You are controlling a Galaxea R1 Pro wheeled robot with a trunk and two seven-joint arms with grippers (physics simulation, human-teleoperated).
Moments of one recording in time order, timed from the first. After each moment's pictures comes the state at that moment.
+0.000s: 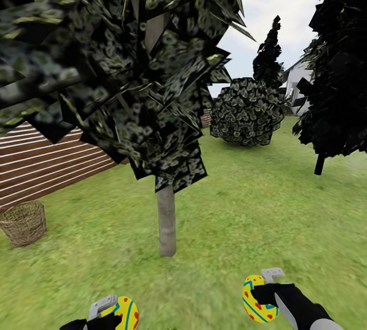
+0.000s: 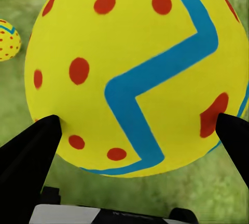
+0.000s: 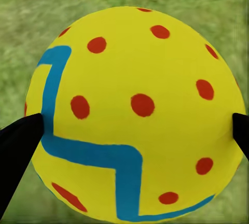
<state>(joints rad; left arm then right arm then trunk) -0.36 -0.04 0.63 -0.51 -0.28 0.38 -0.26 -0.52 -0.15 0.10 -0.38 -0.03 0.33 0.12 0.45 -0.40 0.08</state>
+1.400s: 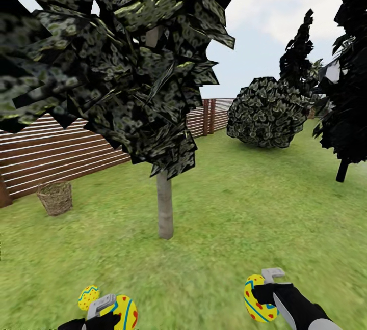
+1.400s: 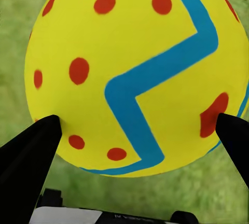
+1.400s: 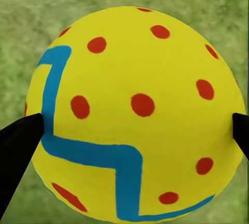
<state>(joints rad) -0.36 -0.03 0.63 -0.52 -0.28 0.38 -0.26 -0.52 -0.14 0.10 -0.38 -0.03 0.32 0.08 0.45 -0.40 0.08</state>
